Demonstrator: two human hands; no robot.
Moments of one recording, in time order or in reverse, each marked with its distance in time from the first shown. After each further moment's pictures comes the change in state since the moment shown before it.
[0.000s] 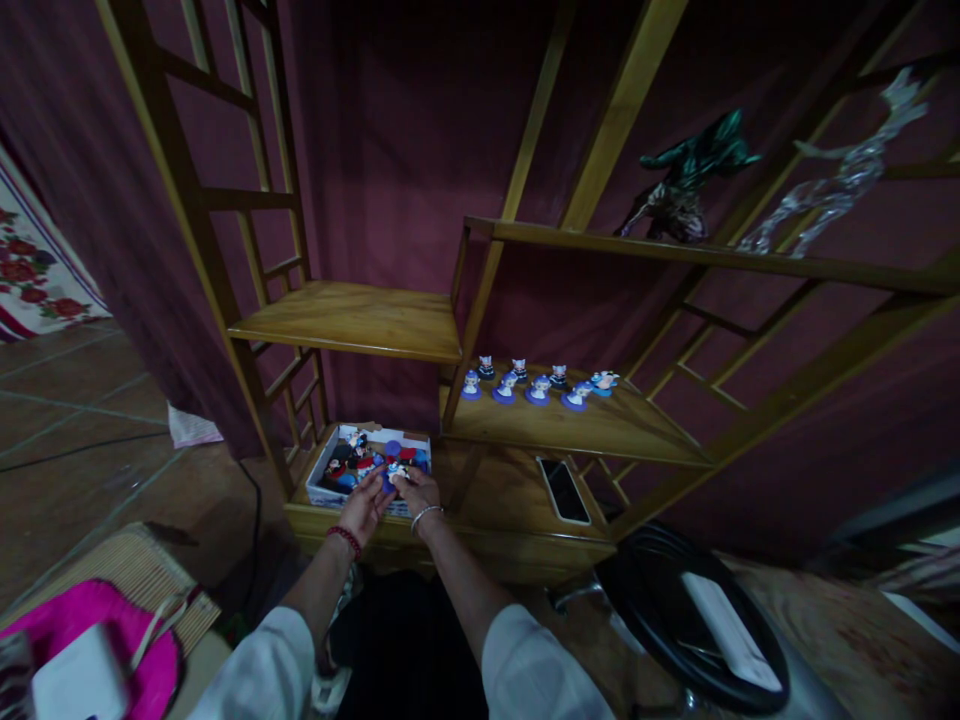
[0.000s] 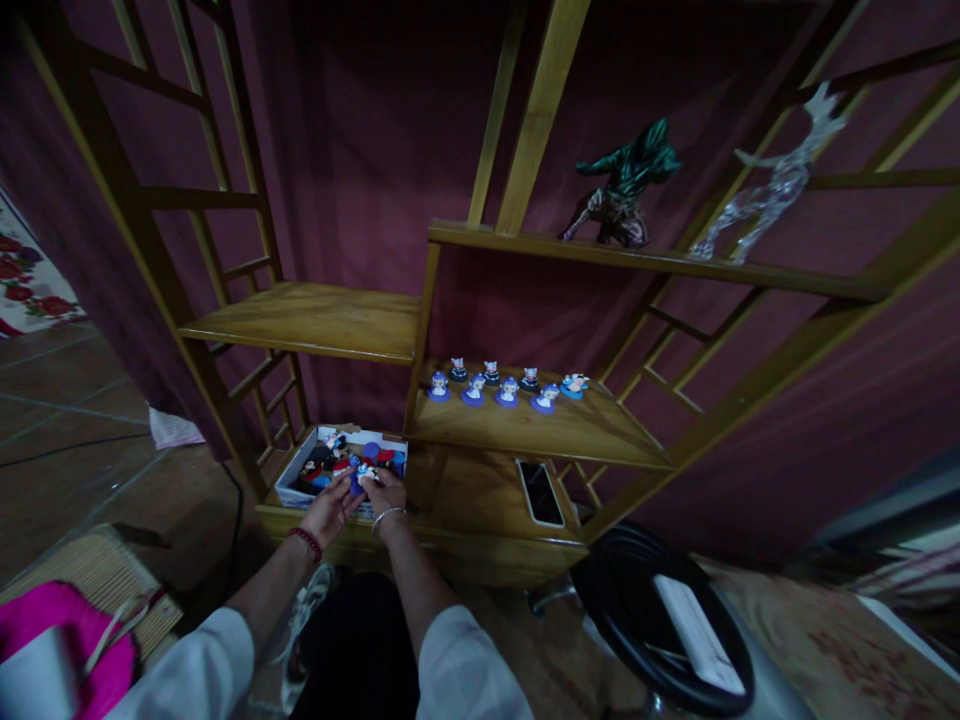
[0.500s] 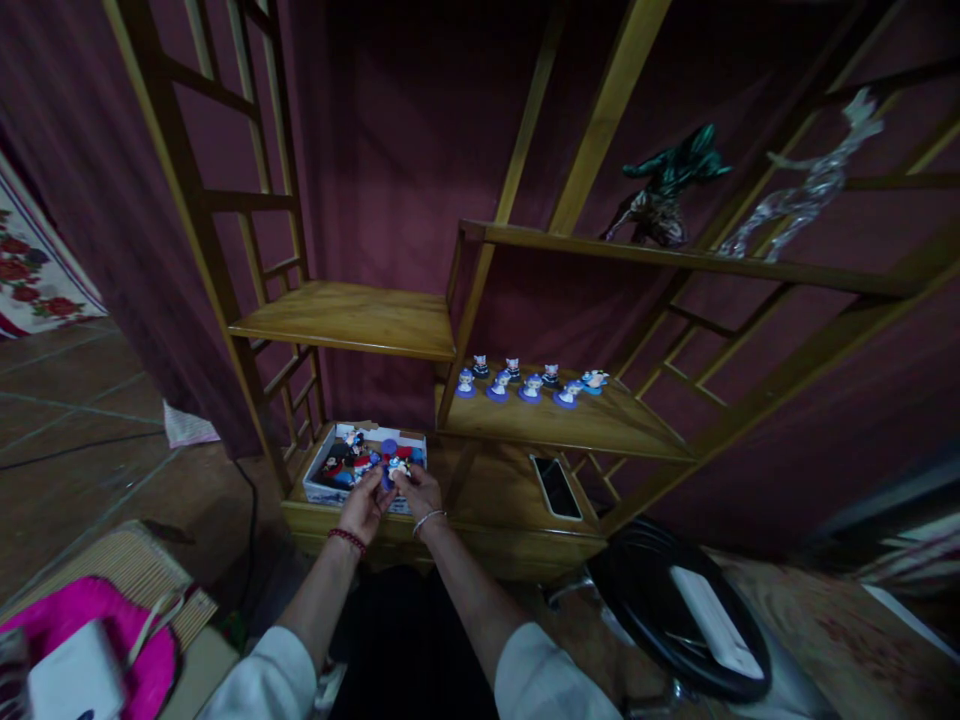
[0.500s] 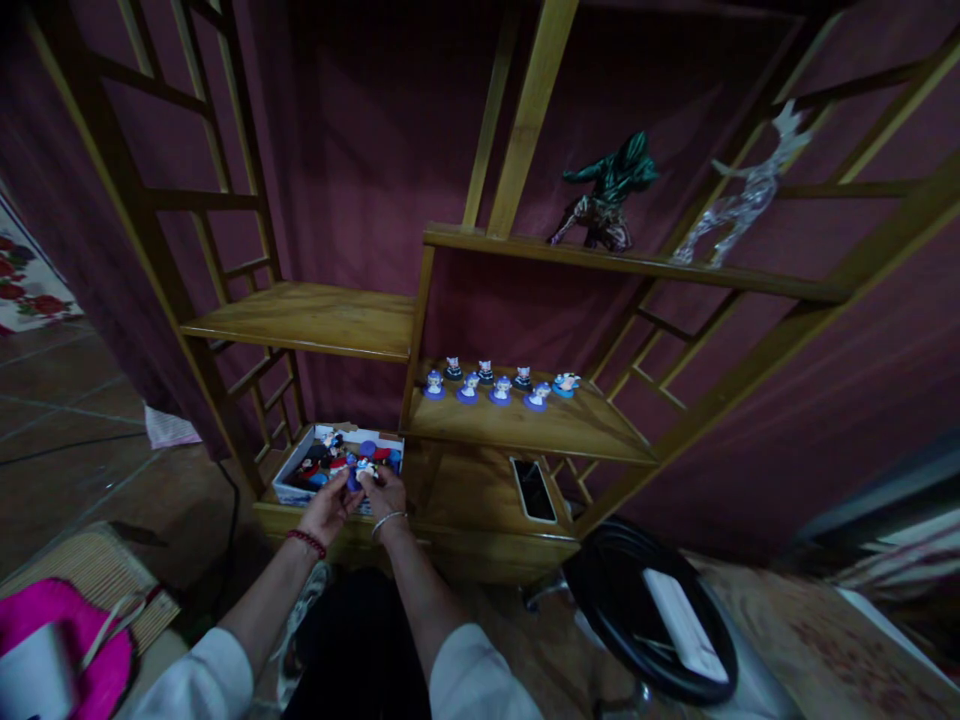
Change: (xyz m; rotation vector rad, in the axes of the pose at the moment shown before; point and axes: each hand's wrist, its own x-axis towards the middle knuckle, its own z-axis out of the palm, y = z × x) left_hand -0.017 0.001 0.018 -0.054 0.033 -0.010; right_hand -0.021 -0.027 -0.010 0.025 0.002 -0.039
